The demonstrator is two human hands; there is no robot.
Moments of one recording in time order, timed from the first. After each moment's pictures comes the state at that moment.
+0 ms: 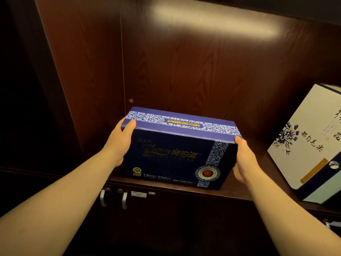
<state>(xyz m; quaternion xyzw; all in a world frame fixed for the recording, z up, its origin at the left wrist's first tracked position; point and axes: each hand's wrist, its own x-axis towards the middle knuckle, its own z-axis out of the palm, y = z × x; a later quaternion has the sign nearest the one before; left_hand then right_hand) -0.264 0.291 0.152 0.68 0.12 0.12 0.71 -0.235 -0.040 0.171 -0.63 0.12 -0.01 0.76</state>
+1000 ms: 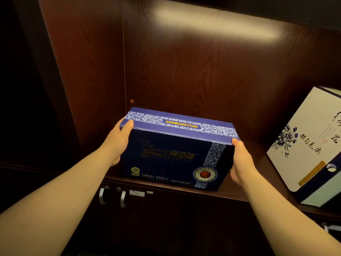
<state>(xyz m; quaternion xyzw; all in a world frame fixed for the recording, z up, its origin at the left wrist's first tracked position) -0.270 0.290 0.156 0.70 0.14 0.10 0.69 -0.234 -0.045 0.164 -0.62 0.11 0.00 0.78</state>
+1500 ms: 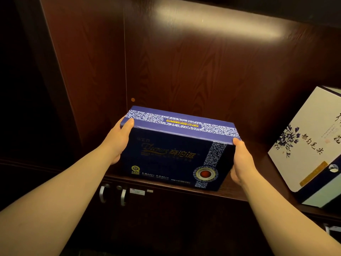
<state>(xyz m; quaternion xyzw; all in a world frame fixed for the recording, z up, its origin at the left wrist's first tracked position) -0.270 0.289 0.157 0.70 0.15 0.10 0.69 -0.233 -0.045 0.163 -0.61 0.11 0.00 0.78</state>
